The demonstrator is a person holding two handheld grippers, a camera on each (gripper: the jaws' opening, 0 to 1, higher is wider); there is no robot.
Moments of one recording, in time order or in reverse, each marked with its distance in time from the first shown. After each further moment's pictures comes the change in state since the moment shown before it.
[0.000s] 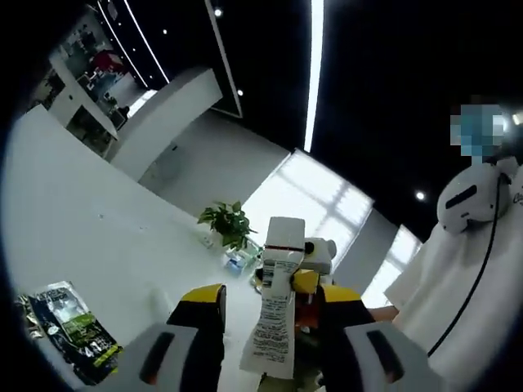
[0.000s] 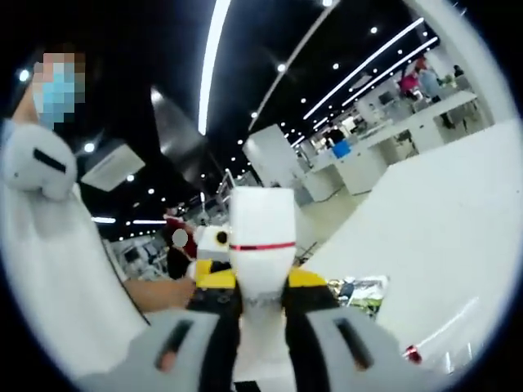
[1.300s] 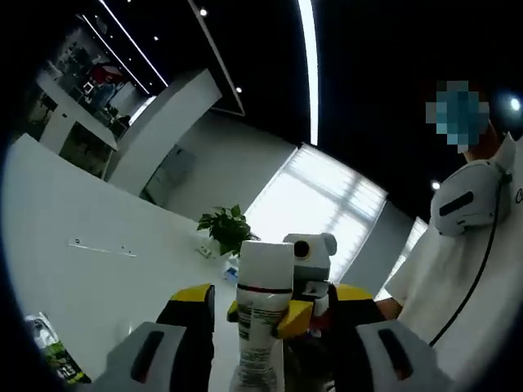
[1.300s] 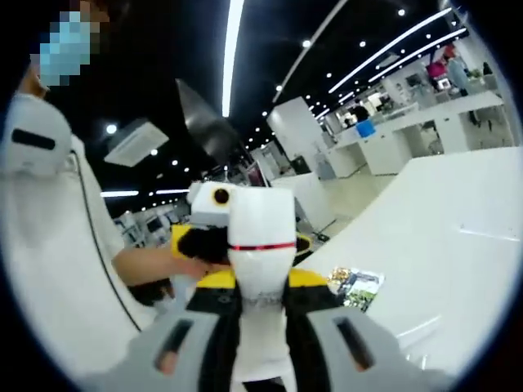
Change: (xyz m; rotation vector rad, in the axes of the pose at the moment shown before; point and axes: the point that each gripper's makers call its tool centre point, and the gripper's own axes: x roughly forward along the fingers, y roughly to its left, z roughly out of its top) left arm 0.124 -0.081 0.040 0.054 0.048 0.061; right arm -0.057 0.031 0.065 -0.035 0.188 0.131
